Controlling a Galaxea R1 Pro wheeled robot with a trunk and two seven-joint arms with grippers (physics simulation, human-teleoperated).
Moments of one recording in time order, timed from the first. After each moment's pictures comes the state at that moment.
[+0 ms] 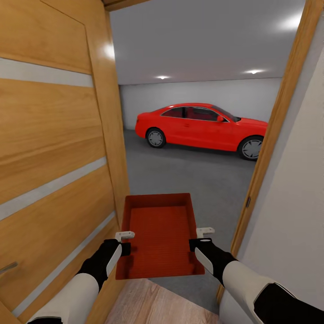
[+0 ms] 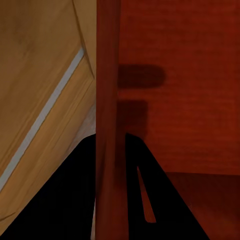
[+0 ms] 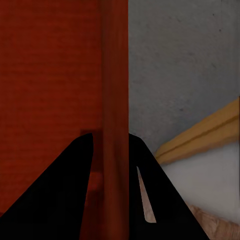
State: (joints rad) left arm -0.70 -0.12 0.03 -0.55 0.06 0.55 0.19; right arm -0.83 0.07 0.63 -0.28 -0.58 0.23 -0.32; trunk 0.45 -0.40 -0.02
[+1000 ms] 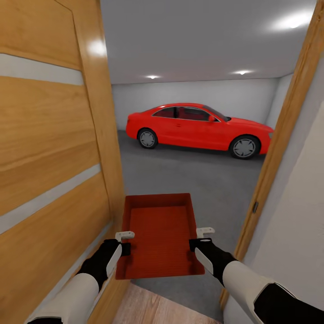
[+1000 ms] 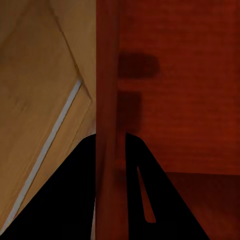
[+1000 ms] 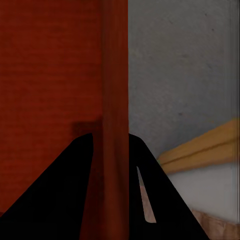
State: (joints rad) left arm -0.70 -0.12 0.03 -0.55 0.06 0.55 0.19; right arm -0.83 0.07 0.63 -0.28 -0.58 0.23 -0.32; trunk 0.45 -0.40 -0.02
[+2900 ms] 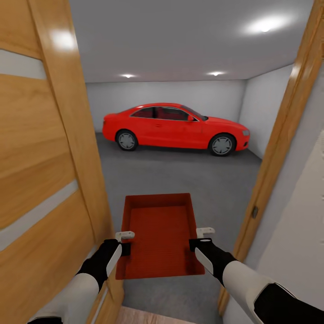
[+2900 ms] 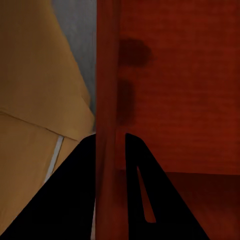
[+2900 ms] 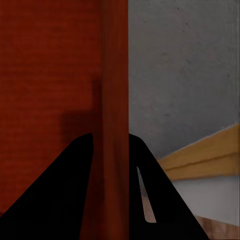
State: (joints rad) left arm -0.70 -0.11 0.03 -0.55 0.06 0.55 0.19; right arm -0.83 0.07 0.63 -0.28 -0.58 0.23 -0.32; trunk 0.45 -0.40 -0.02
